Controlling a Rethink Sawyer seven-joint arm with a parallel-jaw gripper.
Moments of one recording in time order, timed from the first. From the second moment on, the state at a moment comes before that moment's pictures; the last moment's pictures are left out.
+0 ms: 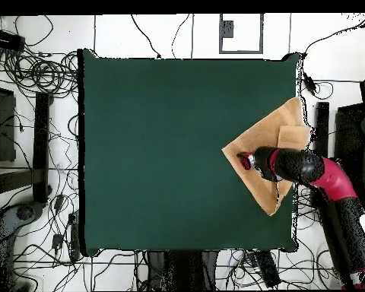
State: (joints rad) arm -1.22 -0.15 0.89 1.48 -0.70 0.89 1.14
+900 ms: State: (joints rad) arm -1.15 -0.09 0.92 1.52 -0.75 0.44 1.13
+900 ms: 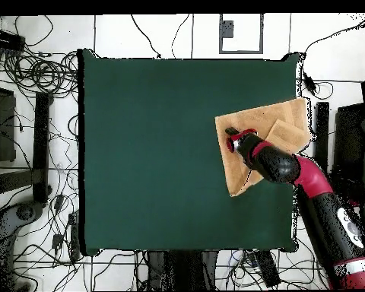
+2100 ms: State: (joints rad) arm -0.93 -0.16 0.83 1.61 -0.70 0.23 1.13
